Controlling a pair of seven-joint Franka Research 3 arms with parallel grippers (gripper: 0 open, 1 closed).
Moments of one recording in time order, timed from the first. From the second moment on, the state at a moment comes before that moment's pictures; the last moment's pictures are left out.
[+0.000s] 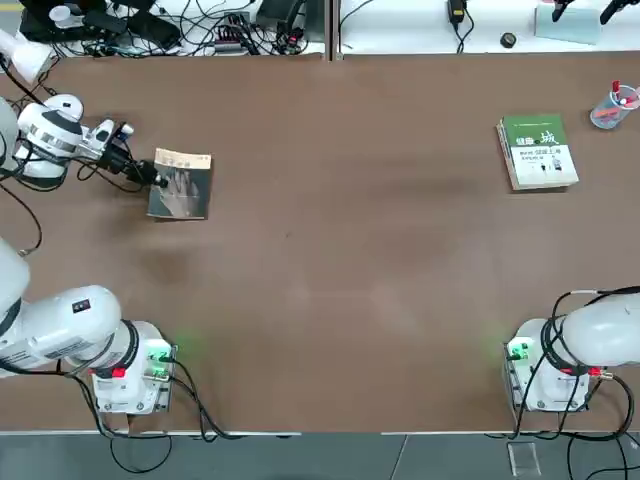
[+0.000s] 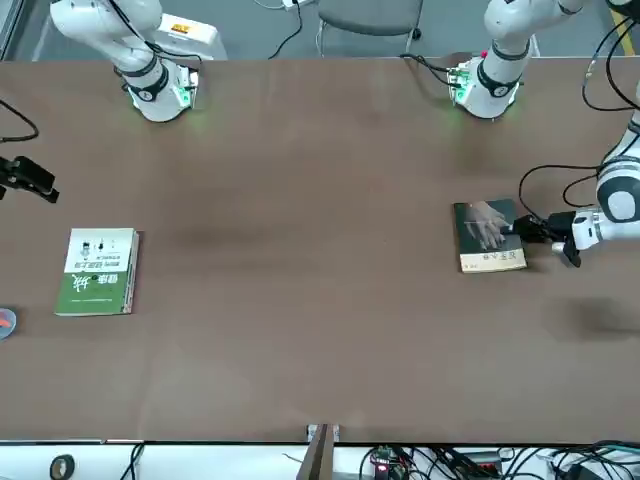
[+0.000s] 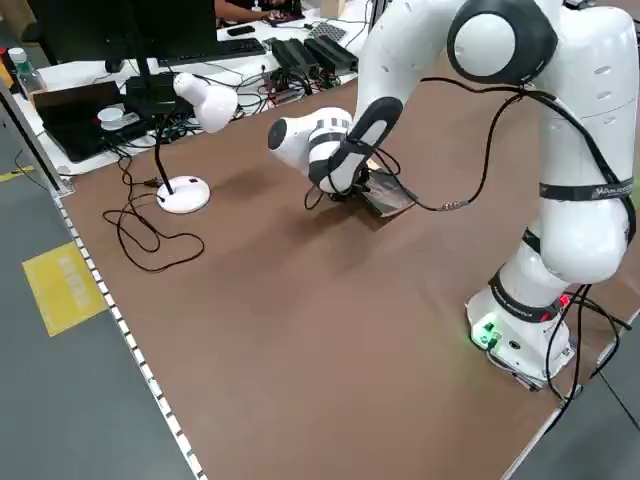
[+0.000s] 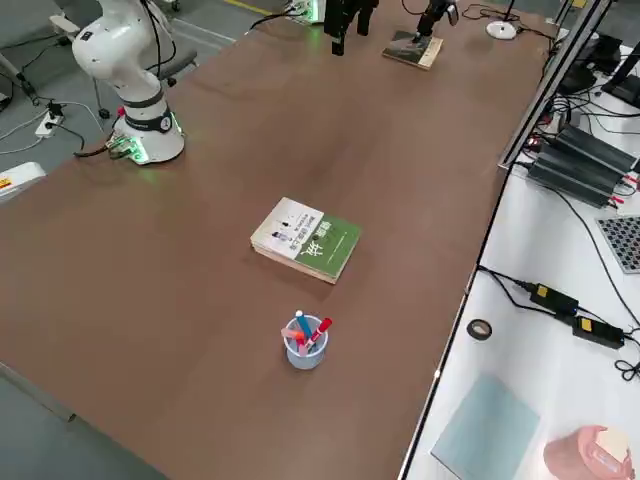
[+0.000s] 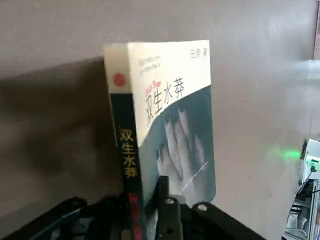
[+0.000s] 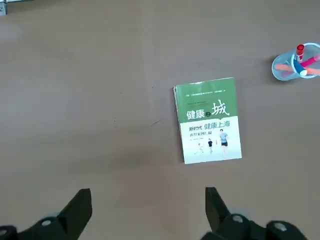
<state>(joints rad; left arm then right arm) 0.37 0.50 -0.10 -2.13 -0.73 2.05 1.04 0.16 0.05 -0.09 -1.46 0.02 1.55 0.17</state>
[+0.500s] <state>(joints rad) 0.38 0.50 -0.10 -2.12 -0.73 2.04 1.04 0.16 0.05 -0.09 -1.46 0.02 1.55 0.17</state>
